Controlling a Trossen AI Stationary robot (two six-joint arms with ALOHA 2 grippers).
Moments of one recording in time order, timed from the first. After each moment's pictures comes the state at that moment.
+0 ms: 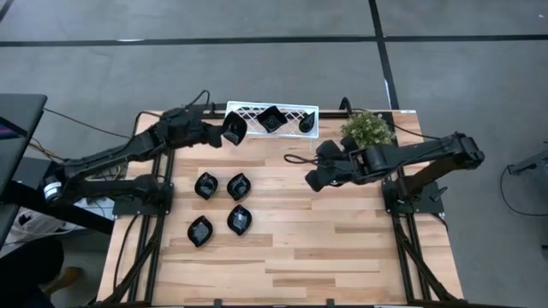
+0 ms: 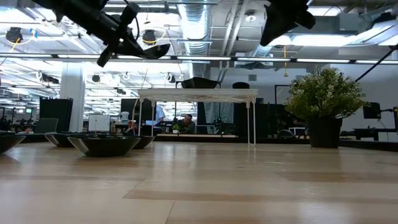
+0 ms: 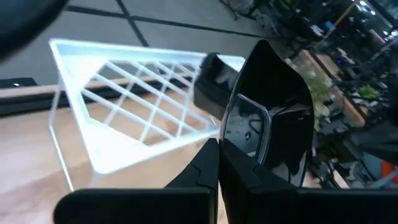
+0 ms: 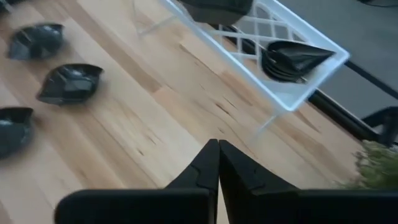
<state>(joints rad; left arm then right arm) 0.50 1.06 0.70 -0.17 -0.04 -0.63 0.18 1.33 1.27 -0.96 0.70 0.73</state>
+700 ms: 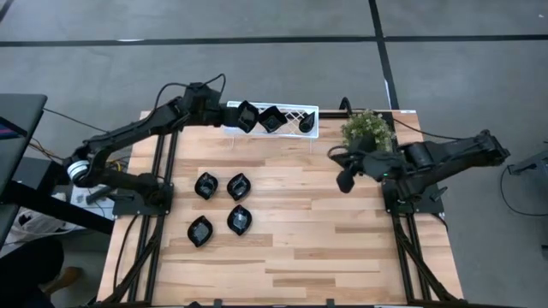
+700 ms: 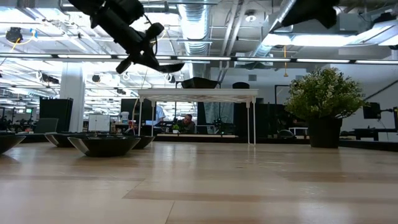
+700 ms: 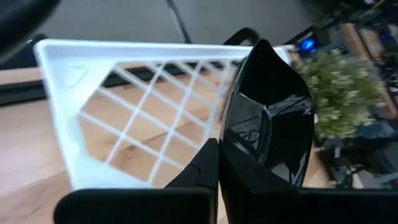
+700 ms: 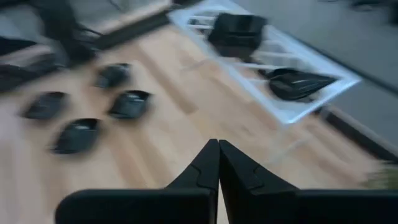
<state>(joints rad) 0.66 1.43 1.01 -0.34 0.13 -0.63 0.25 0.91 1.00 -0.74 0.66 0.57</state>
